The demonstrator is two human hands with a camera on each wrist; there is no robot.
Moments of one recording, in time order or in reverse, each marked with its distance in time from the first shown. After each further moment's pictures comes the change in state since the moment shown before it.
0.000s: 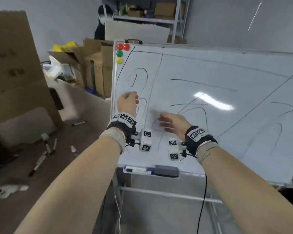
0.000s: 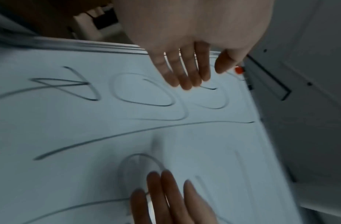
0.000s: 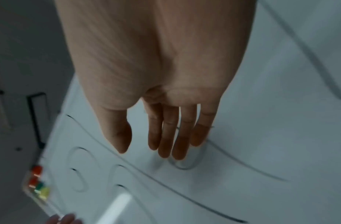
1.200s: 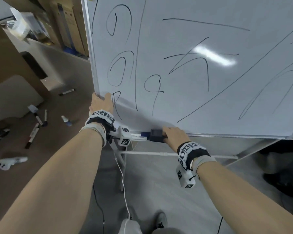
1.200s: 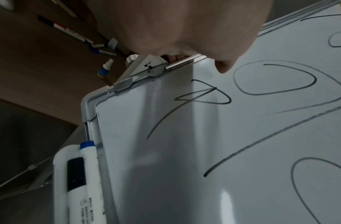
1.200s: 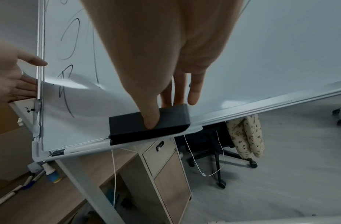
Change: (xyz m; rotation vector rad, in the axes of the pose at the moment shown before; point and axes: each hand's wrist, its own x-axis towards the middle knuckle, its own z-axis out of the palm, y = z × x) left_hand 0.010 -0.128 -0.097 0.944 0.232 -0.124; right_hand -0.036 0.201 -0.020 -1.376 -0.036 -0.186
